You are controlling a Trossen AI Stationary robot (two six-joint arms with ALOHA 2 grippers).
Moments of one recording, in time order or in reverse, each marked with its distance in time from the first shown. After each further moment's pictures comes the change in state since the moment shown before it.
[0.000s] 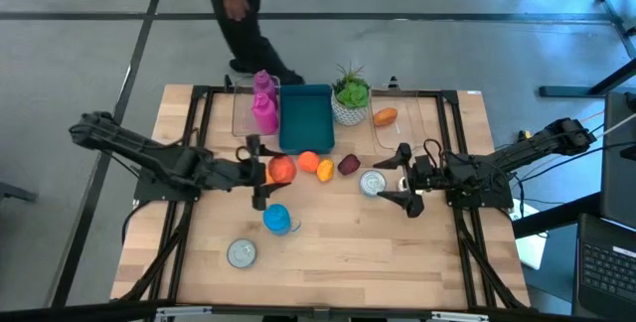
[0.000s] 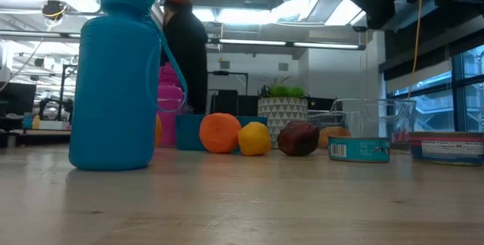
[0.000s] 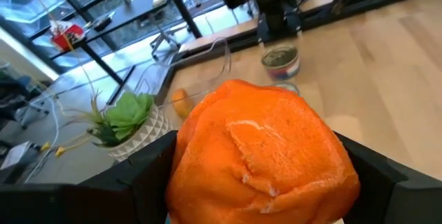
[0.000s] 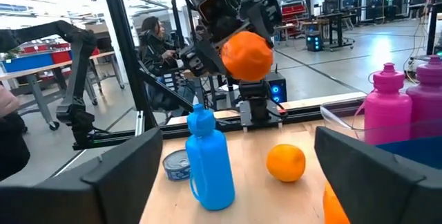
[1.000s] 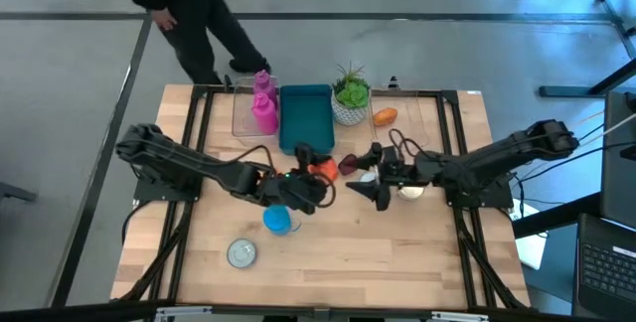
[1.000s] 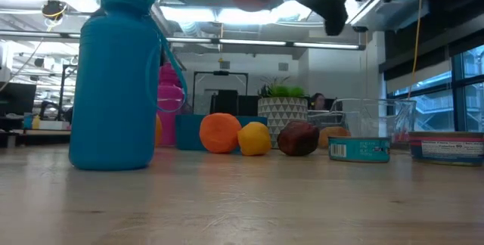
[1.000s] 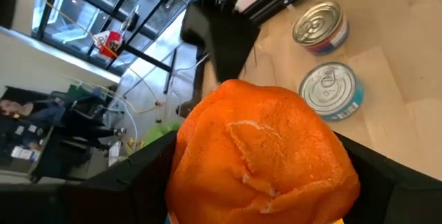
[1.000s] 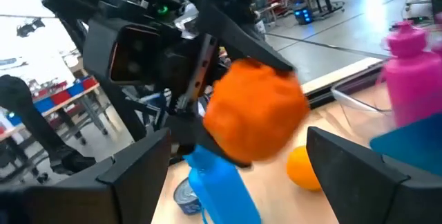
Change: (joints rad) left arm 0.033 0.534 0.451 -0.077 -0.161 0.267; right arm -0.118 0.388 0.218 0.133 -0.058 0.255
